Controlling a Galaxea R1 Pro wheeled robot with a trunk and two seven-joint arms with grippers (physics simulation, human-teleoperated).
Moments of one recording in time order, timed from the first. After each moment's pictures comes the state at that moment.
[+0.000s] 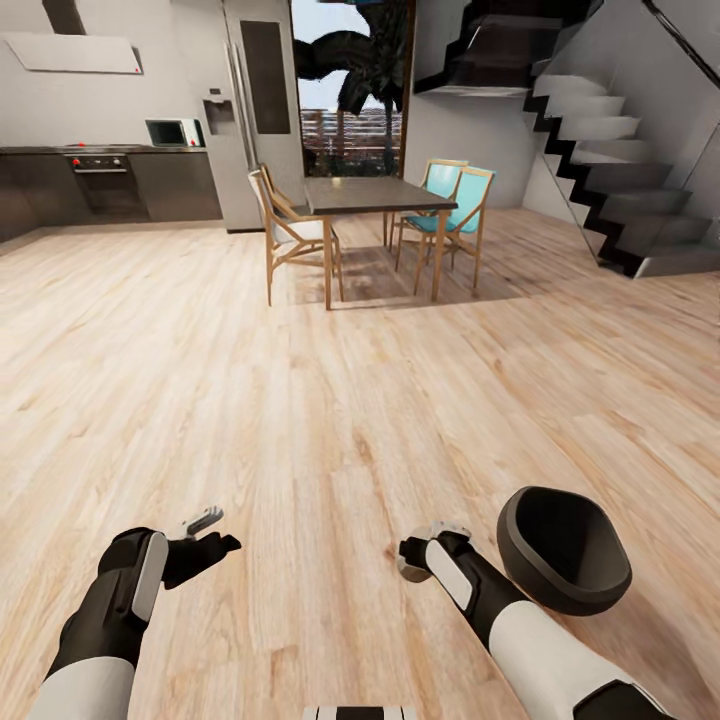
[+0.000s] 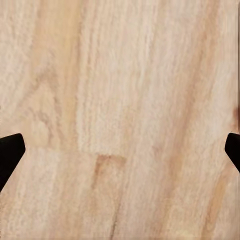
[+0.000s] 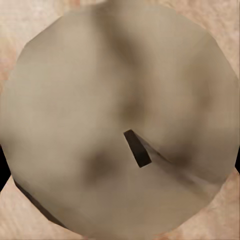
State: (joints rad) left arm -0.53 0.00 0.39 -1.09 0.18 1.03 -0.02; right arm -0.73 0.11 0.33 -0.50 -0.65 0.43 -0.39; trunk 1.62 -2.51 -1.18
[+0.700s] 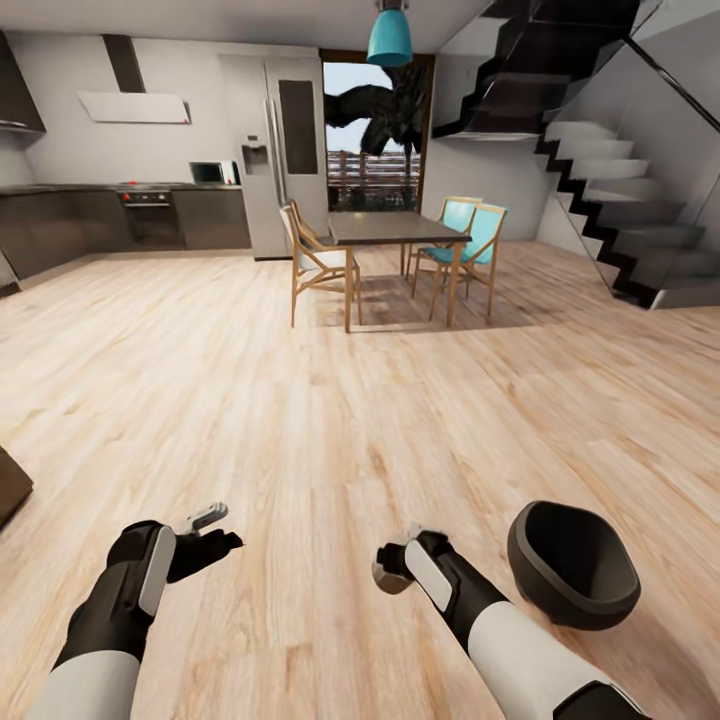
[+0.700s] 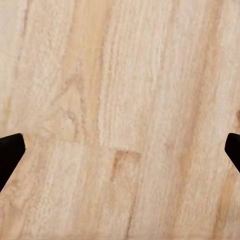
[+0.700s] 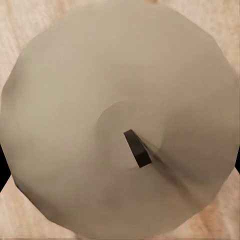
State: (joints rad) left arm -0.54 0.00 0.34 -1.09 0.17 1.03 0.02; right arm -0.73 0.17 0.33 -0.50 -0.65 0.51 -0.39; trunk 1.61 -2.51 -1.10
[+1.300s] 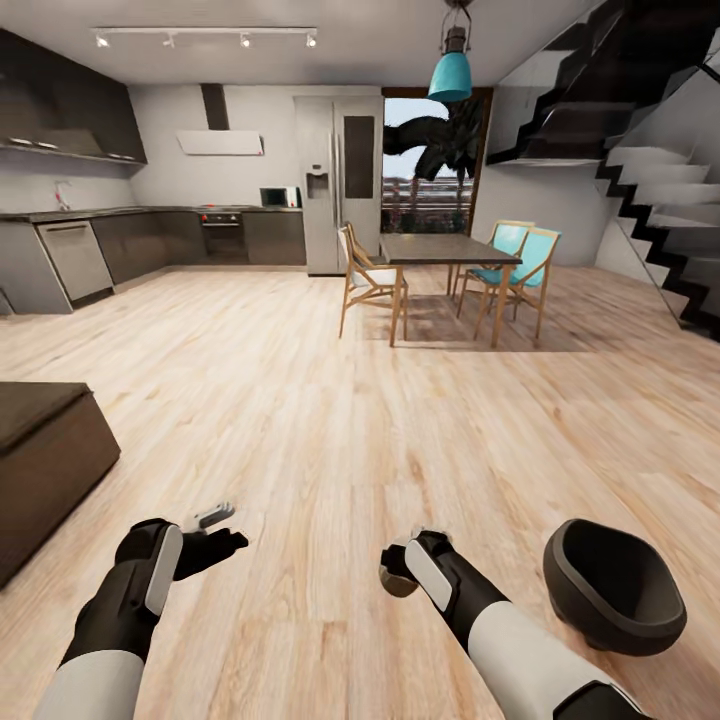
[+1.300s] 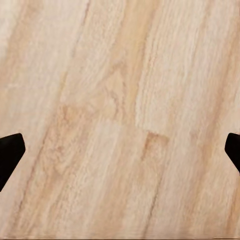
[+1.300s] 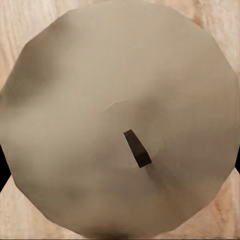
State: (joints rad) left arm -0.54 -0.01 0.30 -1.09 0.17 1.03 0.02; right arm -0.73 0.17 0.33 -0.50 -0.64 0.52 -0.45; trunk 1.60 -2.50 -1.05
